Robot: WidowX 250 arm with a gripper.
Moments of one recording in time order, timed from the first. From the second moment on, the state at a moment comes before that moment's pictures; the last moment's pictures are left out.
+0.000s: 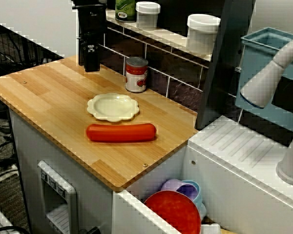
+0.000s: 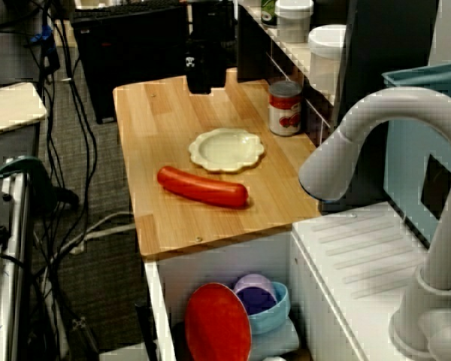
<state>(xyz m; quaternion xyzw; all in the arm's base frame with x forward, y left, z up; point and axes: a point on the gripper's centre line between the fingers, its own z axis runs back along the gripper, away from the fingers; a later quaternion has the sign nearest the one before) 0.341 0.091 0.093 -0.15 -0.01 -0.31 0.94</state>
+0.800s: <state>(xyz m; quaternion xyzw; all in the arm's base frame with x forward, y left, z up) 0.330 0.072 0.076 0.01 0.03 -0.36 0.93</state>
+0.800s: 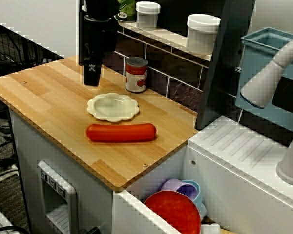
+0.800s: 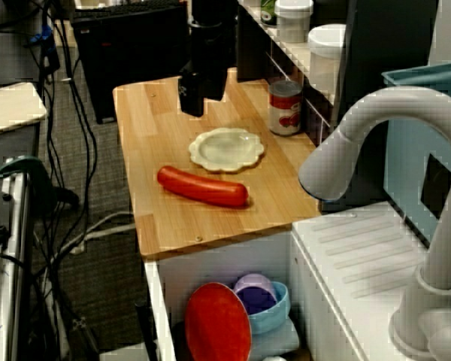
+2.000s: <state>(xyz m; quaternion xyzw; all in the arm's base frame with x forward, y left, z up) 0.341 0.076 0.083 -0.02 0.05 -0.37 0.93</state>
